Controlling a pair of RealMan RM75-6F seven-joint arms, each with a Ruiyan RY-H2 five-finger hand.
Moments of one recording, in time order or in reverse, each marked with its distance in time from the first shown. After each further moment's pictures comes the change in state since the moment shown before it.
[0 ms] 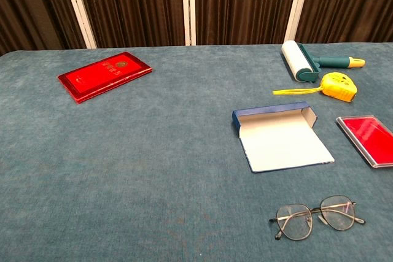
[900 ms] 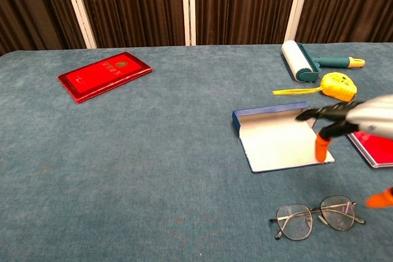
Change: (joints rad) left arm -0.069 -0.064 -0.049 0.032 -0.181 -0.112 0.103; right arm 0.369 -0.113 -0.043 0.048 0.089 -0.665 0.004
